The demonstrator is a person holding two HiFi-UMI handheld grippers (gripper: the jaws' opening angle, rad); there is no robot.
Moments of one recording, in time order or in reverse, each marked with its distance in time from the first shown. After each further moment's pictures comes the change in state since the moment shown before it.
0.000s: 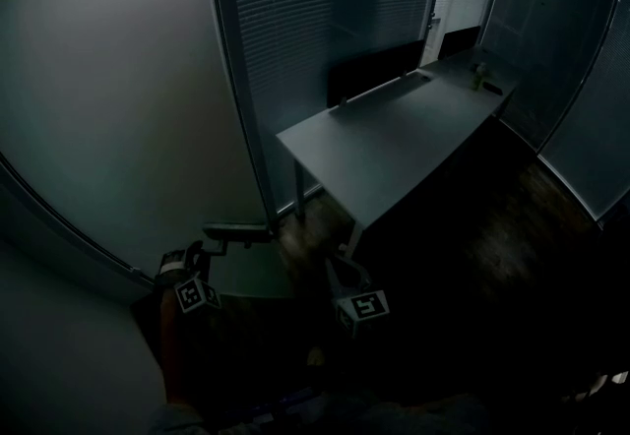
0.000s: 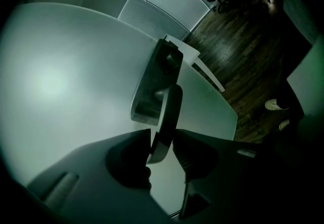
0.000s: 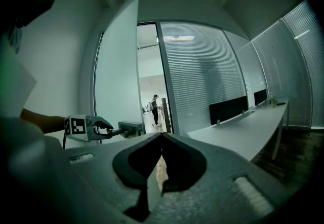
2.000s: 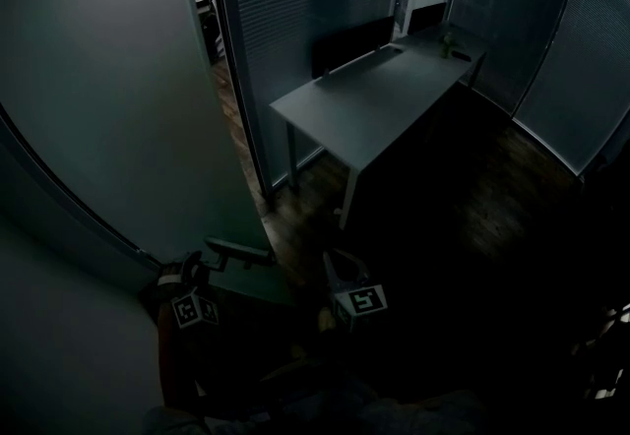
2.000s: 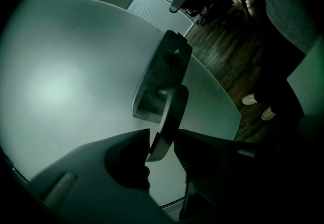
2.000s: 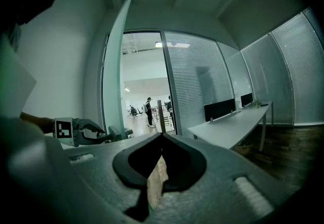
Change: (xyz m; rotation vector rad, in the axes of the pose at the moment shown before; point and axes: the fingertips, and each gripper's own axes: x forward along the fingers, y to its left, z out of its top) left arm -0.181 -0.080 -0.070 0.074 -0.139 -0.041; right arm -0.131 0.148 -0.034 0.014 -0.032 -0.121
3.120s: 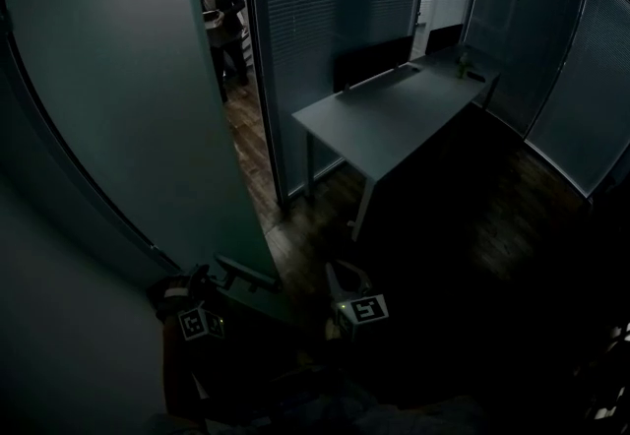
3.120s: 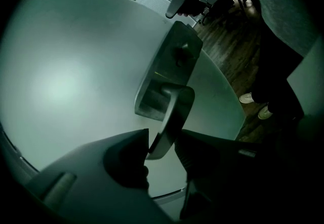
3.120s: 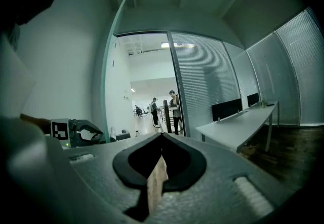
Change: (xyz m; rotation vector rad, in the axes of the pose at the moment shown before) left arm -0.053 -0.029 -0.031 -0.019 0.018 0.030; right arm -0.012 0.048 -0.011 -0.015 0.000 0.057
